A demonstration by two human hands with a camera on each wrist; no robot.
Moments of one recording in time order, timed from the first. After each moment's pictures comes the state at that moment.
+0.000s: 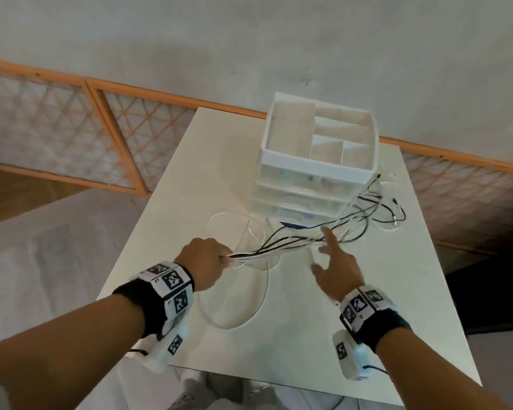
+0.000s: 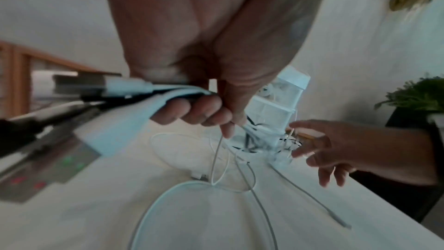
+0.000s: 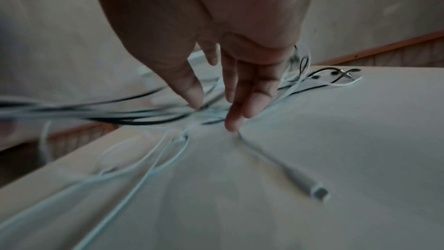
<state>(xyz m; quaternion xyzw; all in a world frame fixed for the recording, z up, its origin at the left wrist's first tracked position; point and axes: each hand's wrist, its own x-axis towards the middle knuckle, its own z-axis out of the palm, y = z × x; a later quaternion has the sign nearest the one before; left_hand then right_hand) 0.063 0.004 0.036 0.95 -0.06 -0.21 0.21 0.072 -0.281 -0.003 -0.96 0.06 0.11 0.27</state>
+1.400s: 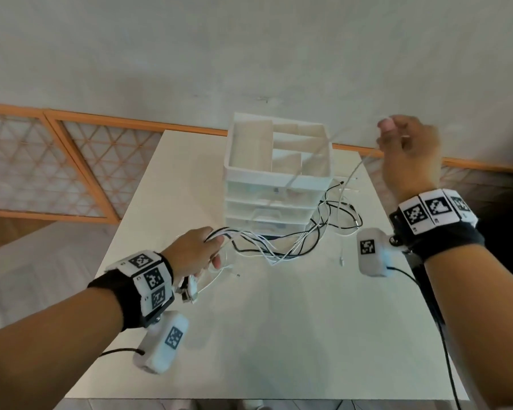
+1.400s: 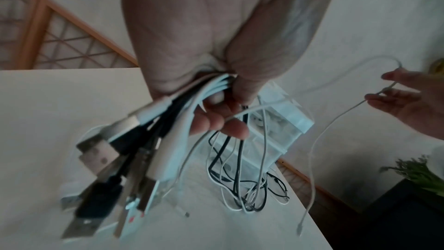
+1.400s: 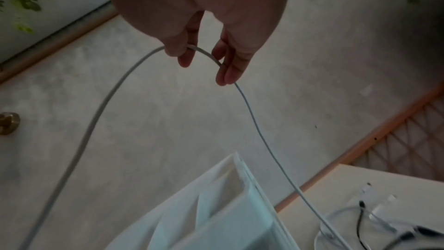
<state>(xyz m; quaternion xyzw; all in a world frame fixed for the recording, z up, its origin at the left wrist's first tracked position) 0.094 -0.024 0.072 0.84 0.01 -0.23 0.50 0.157 -0.361 0.185 -0.85 0.04 -0.35 0.38</state>
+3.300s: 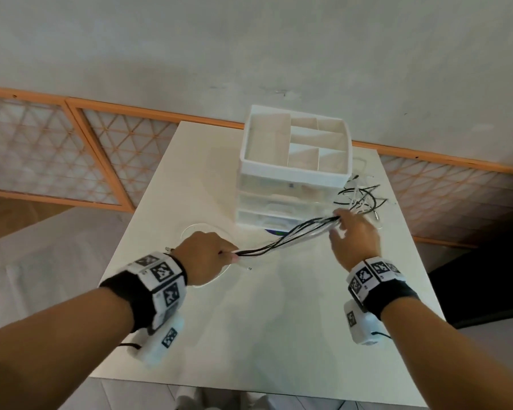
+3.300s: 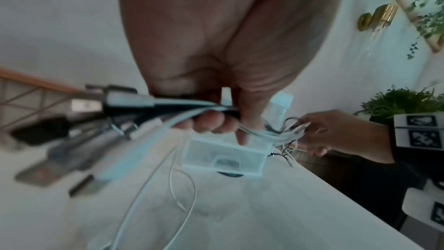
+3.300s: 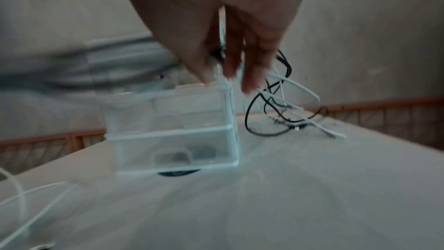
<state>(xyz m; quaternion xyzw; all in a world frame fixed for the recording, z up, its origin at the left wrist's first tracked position) 0.080 -0.018 0.077 0.95 -0.17 -0.20 0.19 0.112 -0.324 0.041 -0.98 0.08 -0.06 0.20</state>
